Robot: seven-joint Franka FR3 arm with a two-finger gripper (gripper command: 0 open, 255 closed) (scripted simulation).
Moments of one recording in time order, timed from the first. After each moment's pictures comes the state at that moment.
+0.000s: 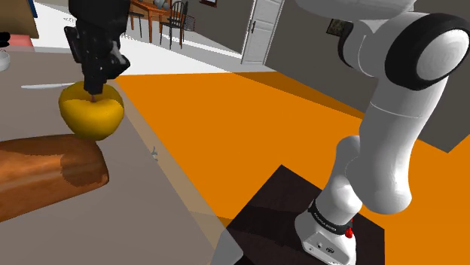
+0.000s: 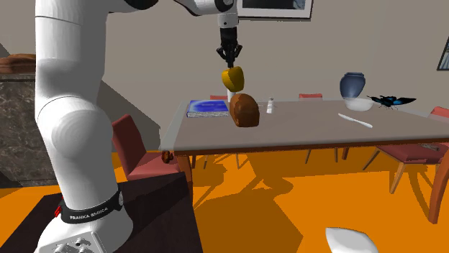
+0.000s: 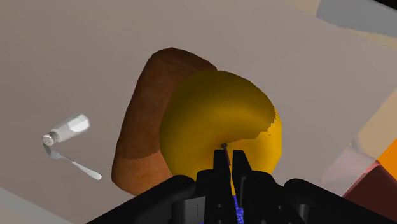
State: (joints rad) arm 0.51 0.23 0.20 -1.42 0.00 1.86 -1.06
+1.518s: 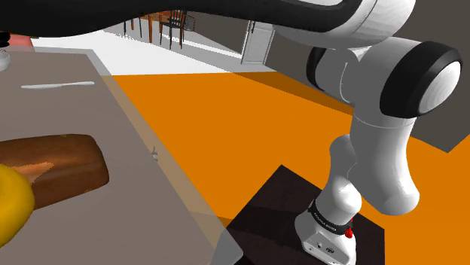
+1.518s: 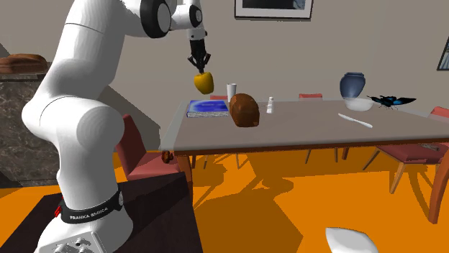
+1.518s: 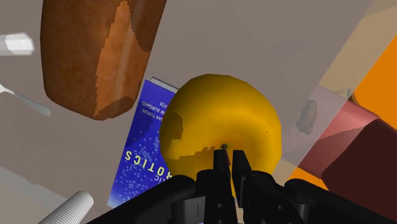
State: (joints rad) arm 0.79 0.47 0.28 -1.16 -0.16 1.84 -0.70
